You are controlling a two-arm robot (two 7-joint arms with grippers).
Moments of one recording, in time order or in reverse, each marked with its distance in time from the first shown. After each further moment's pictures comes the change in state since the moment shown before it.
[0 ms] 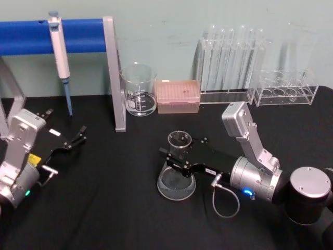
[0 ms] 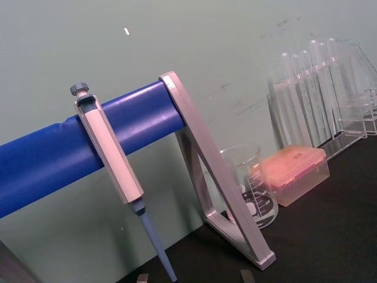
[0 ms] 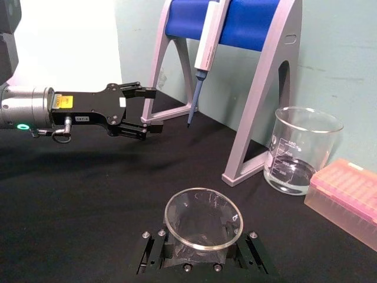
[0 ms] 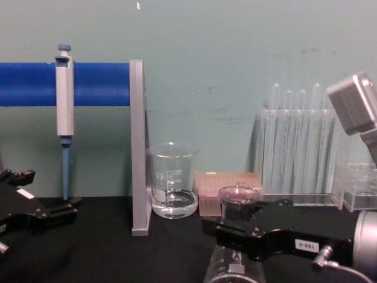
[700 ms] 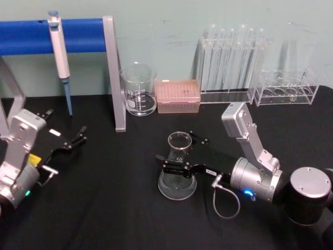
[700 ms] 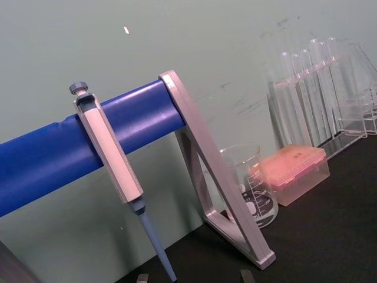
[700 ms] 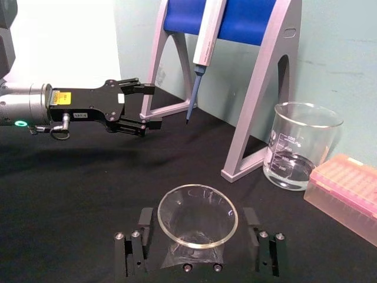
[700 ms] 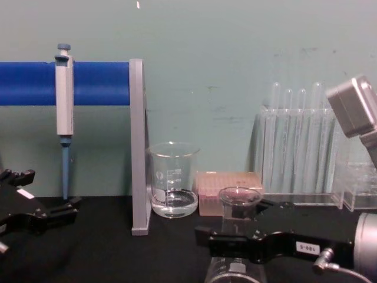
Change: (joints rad) left arm 0.000 0.000 0.000 0.000 0.000 0.000 0.000; right arm -0.001 0.000 0.001 0.002 0.000 0.005 0.001
